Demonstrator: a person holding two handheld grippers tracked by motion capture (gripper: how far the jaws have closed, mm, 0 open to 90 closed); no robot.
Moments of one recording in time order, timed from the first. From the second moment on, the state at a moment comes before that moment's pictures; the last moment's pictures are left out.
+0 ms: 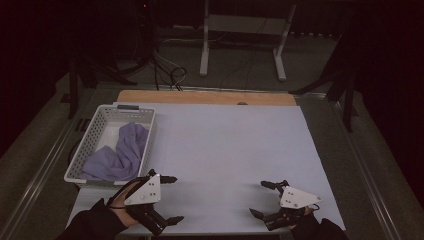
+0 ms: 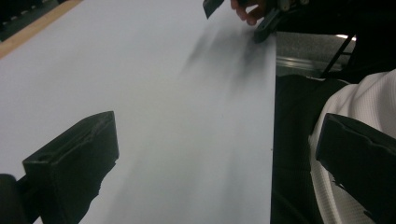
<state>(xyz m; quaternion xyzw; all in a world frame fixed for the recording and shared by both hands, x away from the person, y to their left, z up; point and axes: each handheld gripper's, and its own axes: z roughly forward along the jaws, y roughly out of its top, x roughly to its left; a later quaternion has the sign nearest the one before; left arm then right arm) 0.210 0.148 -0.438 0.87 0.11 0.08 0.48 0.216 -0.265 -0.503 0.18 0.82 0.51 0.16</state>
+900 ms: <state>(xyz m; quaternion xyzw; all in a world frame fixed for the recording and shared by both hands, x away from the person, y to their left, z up) 0.228 0.176 -0.414 0.86 0.14 0.12 0.47 0.218 -0.266 -0.504 0.19 0.82 0.52 0.15</state>
